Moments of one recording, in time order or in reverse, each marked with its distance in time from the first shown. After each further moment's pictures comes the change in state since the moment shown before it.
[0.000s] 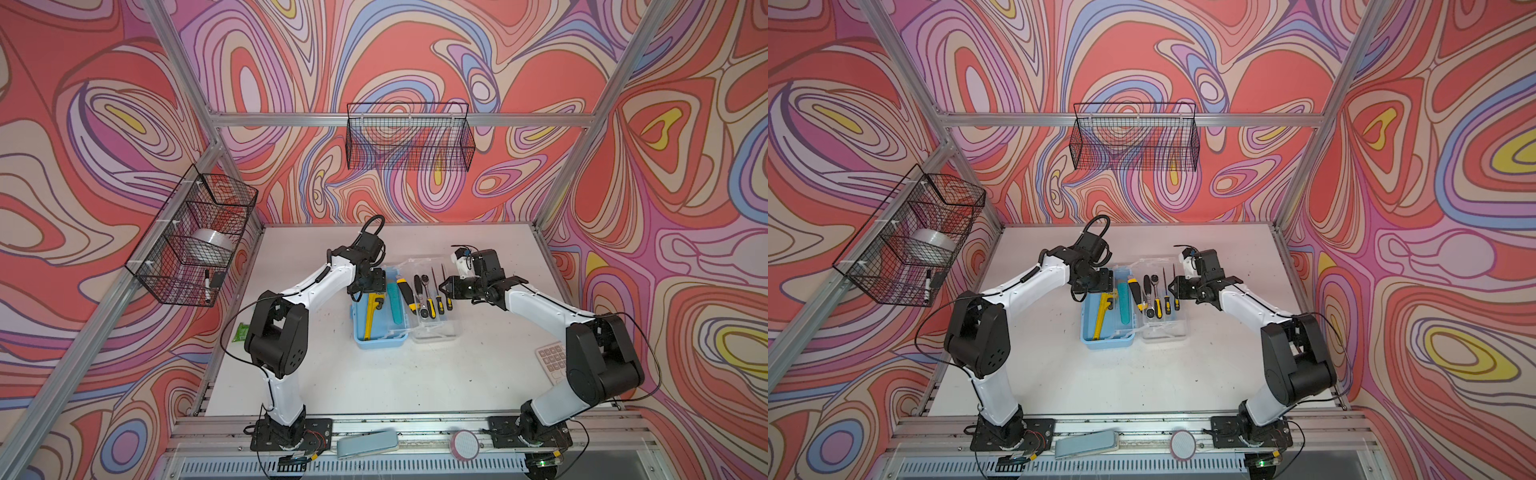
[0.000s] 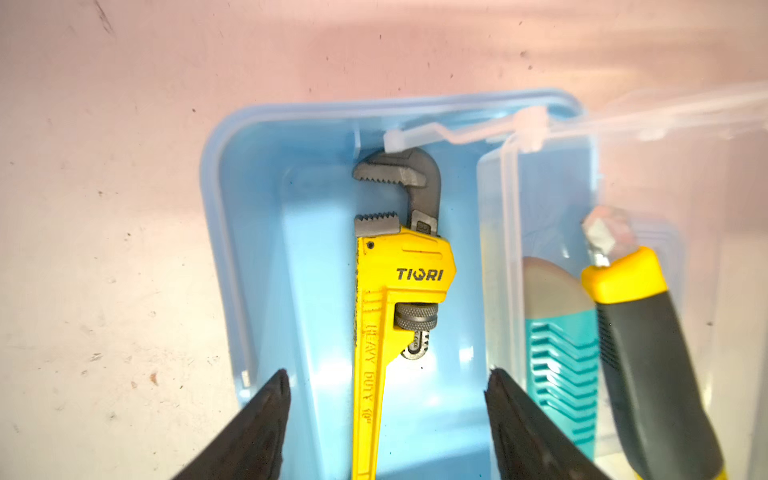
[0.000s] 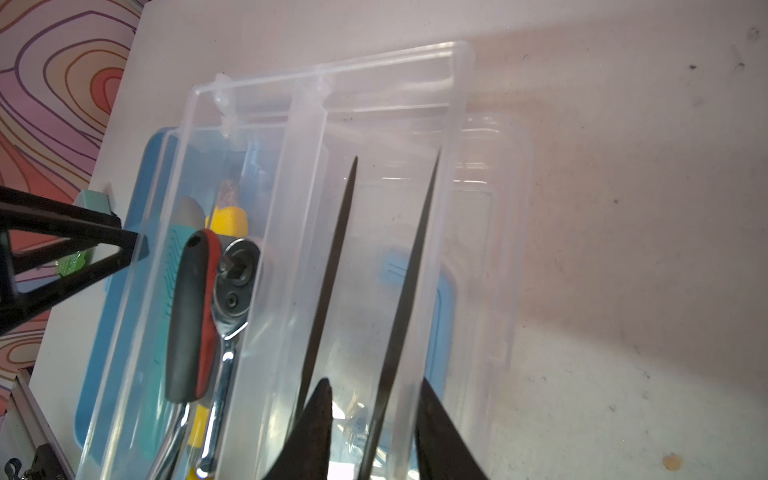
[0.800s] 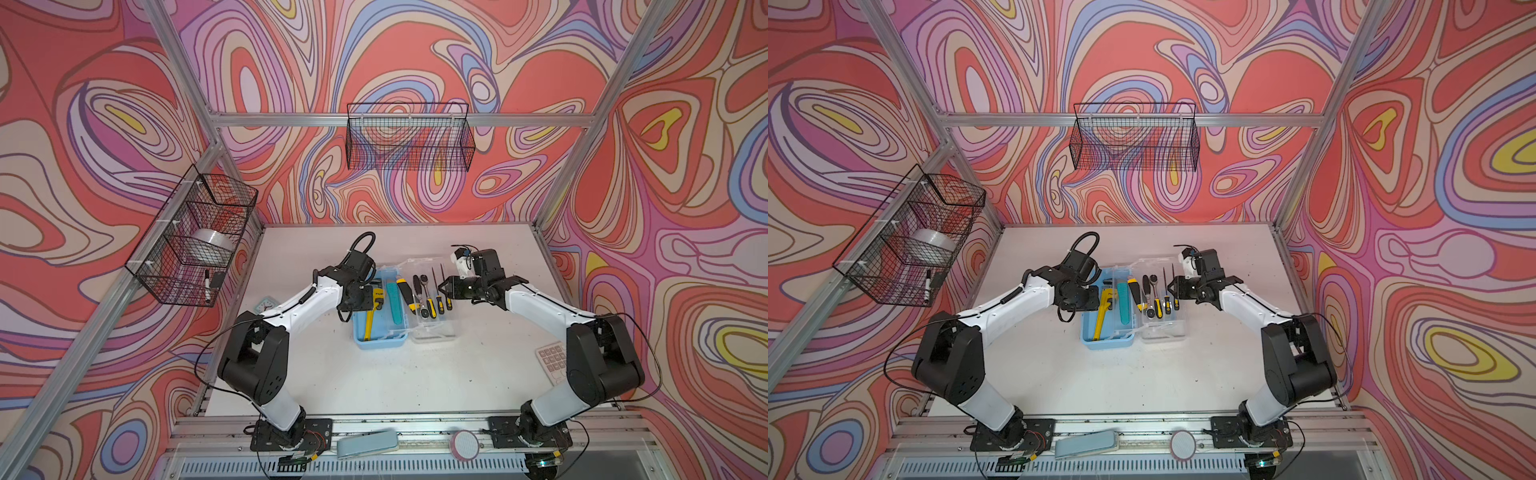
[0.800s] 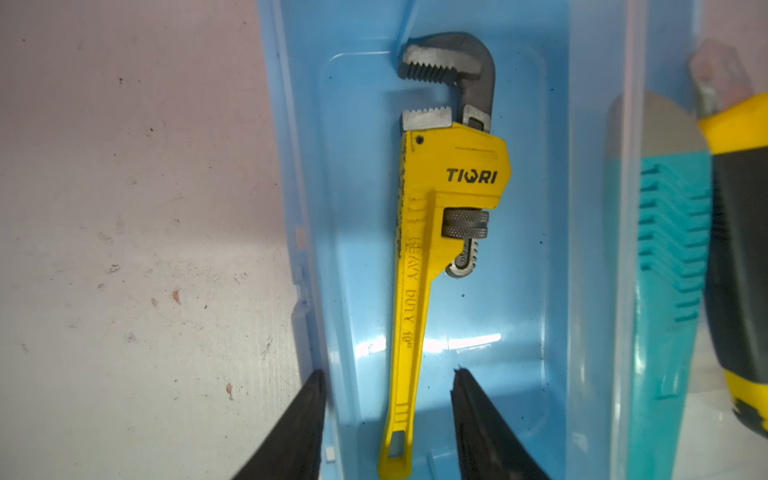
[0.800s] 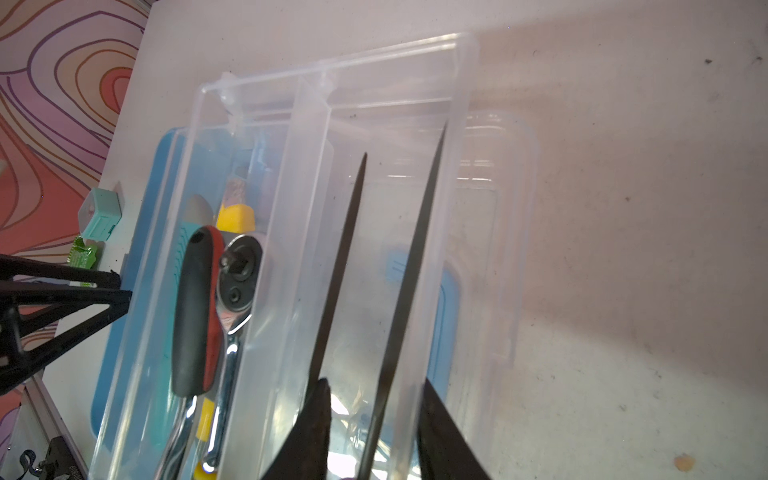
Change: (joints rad) left arm 0.002 -0.203 -0.306 0.079 -0.002 -0.006; right arm 0.000 -0.002 0.003 -0.006 -0.020 0.007
